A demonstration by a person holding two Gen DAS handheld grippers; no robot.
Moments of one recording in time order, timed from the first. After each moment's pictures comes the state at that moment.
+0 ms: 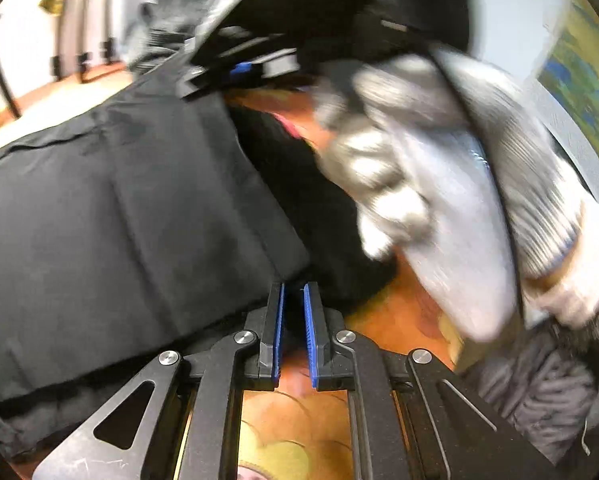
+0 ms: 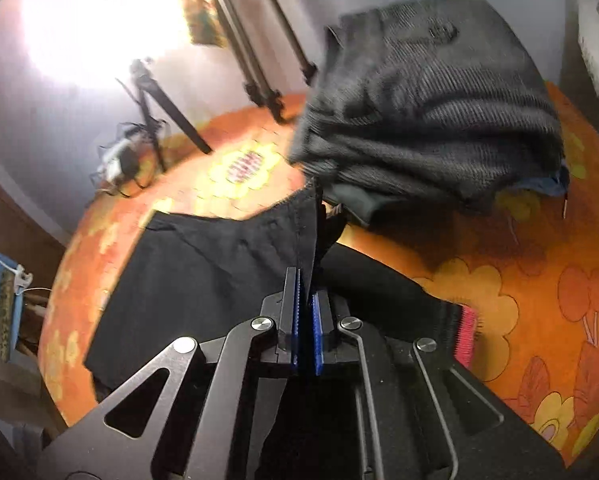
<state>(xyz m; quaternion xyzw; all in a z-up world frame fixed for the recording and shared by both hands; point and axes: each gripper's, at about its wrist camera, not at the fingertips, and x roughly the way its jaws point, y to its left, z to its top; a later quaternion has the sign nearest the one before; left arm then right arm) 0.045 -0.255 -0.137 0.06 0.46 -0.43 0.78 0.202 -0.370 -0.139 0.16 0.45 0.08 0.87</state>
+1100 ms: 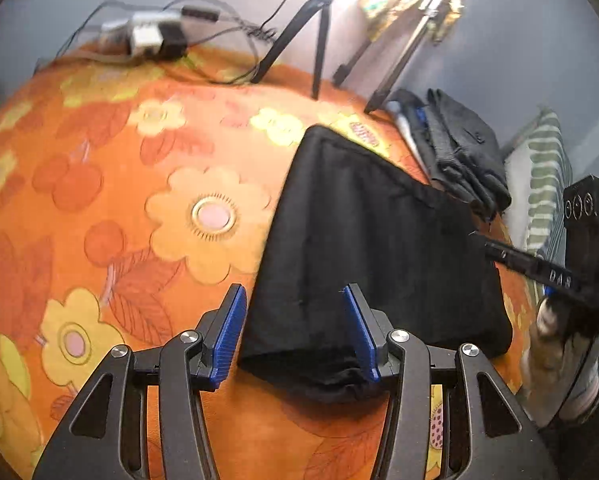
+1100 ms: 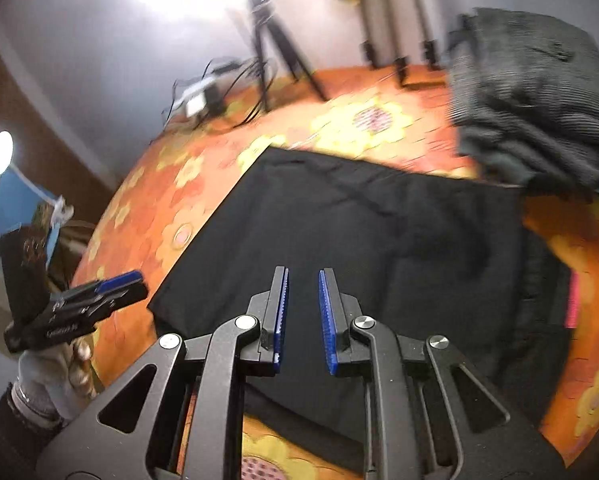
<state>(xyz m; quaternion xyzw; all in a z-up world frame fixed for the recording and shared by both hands) 0.102 -0.001 -0.122 -0.15 0.48 -0.16 0.85 0.170 -0.240 -0.123 0.09 0.47 0.20 0.85</state>
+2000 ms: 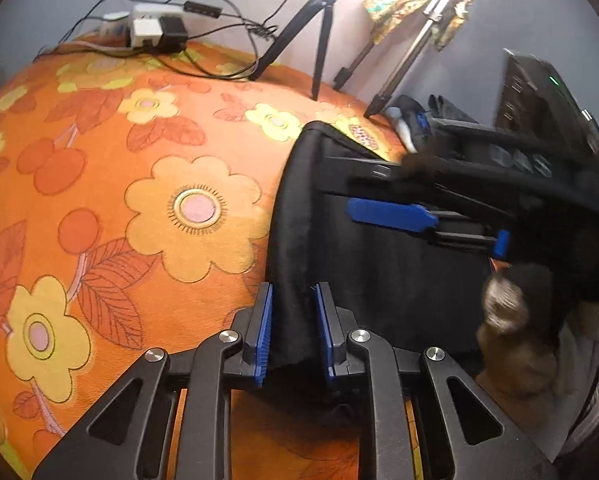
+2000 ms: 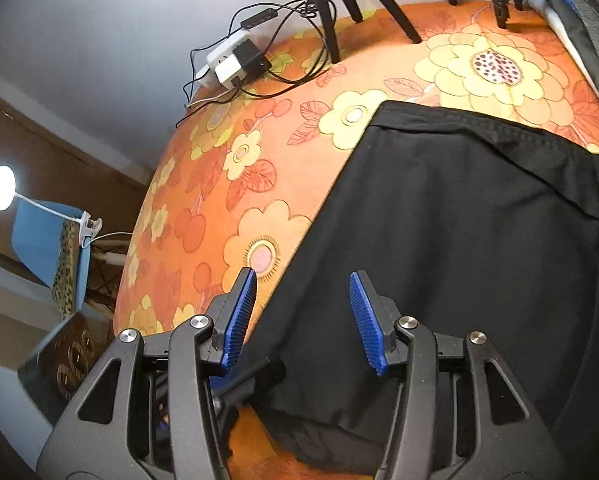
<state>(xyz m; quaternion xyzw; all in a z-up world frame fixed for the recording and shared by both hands) 0.100 -0.013 -0.127 -0.16 0.46 -0.16 0.86 0.233 -0.134 -0.146 0.18 0.53 0.24 0.79</state>
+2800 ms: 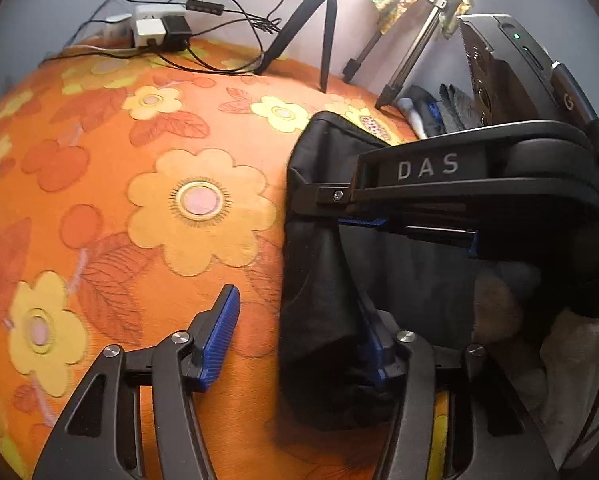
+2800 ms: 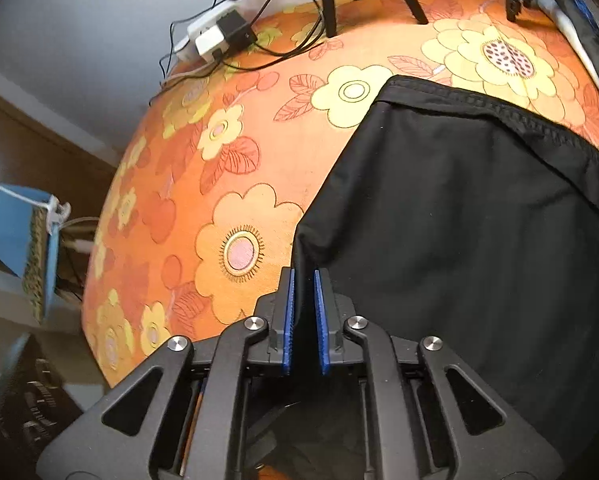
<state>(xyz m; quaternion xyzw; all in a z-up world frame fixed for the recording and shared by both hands) 0.098 -0.016 -0.134 -0.14 0.46 -0.14 0.86 0.239 -0.117 -0.166 0.14 0.56 0.20 0.79</state>
